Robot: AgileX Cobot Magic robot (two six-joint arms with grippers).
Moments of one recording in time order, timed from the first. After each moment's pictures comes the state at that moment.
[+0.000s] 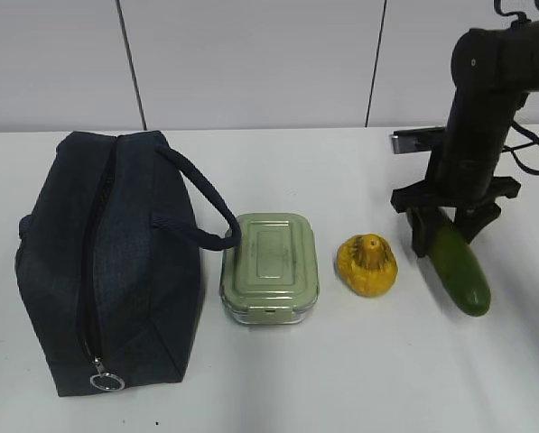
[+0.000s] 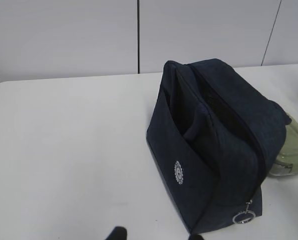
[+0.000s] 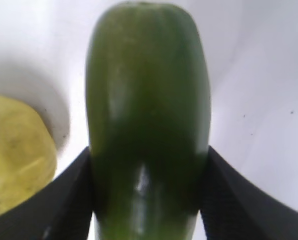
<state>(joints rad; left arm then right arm) -0.09 -0.02 -0.52 -0.08 1.11 0.12 0.12 2.15 -1.65 0.07 1.20 -0.08</state>
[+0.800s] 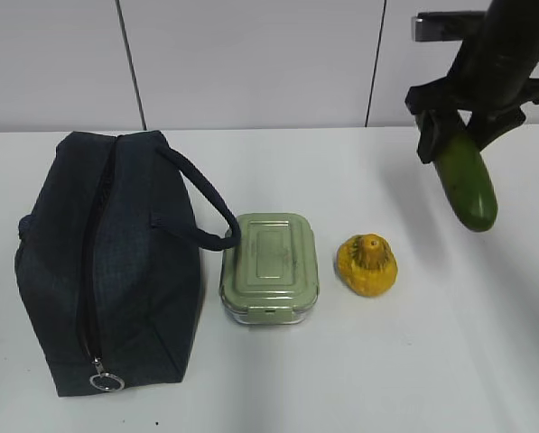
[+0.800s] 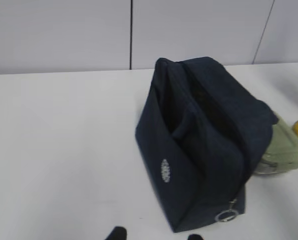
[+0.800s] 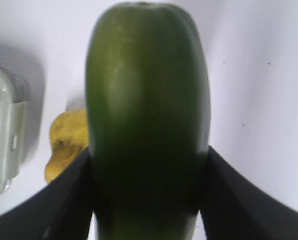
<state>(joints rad) -0.09 0.00 -0.53 -0.11 1.11 0.12 0.12 1.92 -1.74 0.10 1.22 -0.09</state>
